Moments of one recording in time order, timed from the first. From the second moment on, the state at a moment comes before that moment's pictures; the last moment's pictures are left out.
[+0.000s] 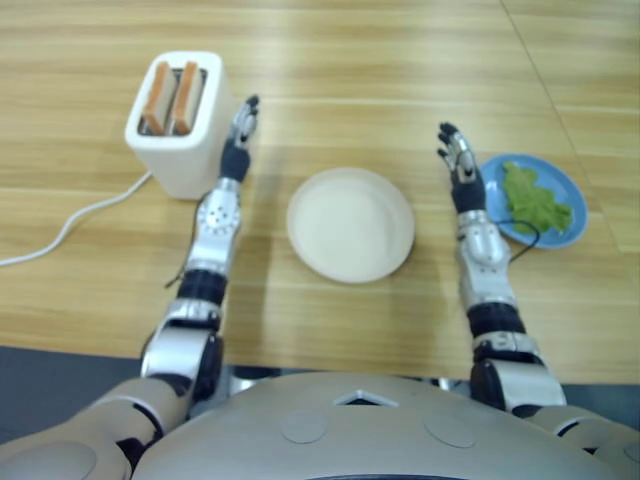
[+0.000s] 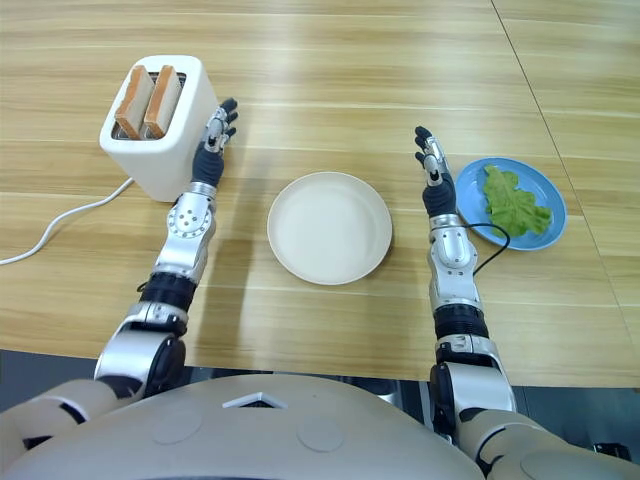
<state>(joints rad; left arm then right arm) -0.32 0.10 0.00 0.24 0.10 -0.32 0.00 -0.22 -0.24 -0.15 0.58 0.01 -0.58 0.11</state>
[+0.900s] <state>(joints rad) -0.39 0.59 -0.03 0.30 0.82 0.31 0.17 -0.23 -0.24 -0.13 0.62 0.01 -0.58 0.11</state>
